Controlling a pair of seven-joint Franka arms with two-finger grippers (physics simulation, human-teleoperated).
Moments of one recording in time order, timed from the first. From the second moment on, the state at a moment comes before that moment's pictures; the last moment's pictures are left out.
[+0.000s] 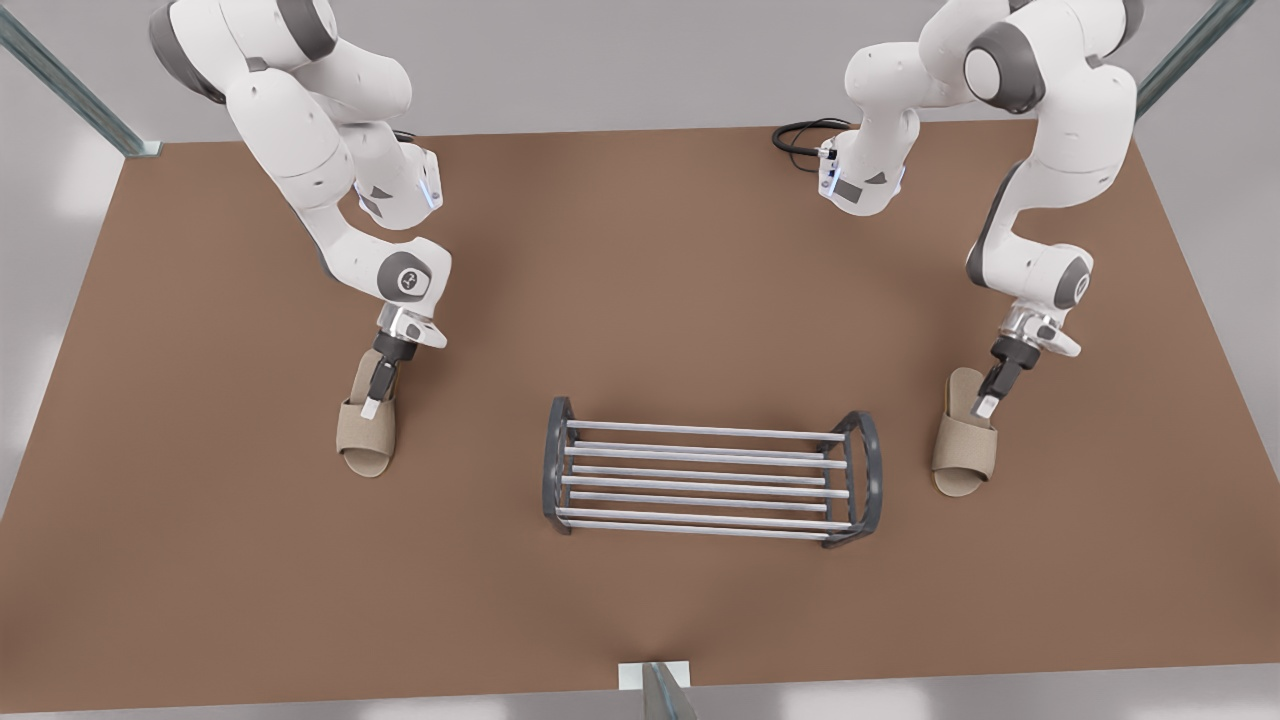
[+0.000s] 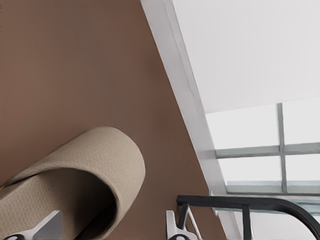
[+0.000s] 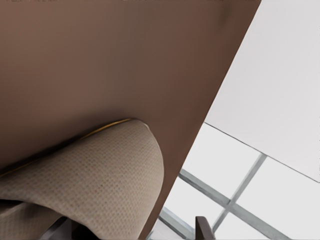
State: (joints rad) left arm 0.00 0.46 0.43 -2.35 -2.02 2.04 1.26; right arm 0.06 0.34 0.22 -2.61 -2.36 2.03 0.84
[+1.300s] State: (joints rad) left arm -0.03 0.51 0.39 -2.24 -2.07 2.12 1.22; right arm 0.01 -0.04 0.22 -2.43 -2.38 2.46 0.84
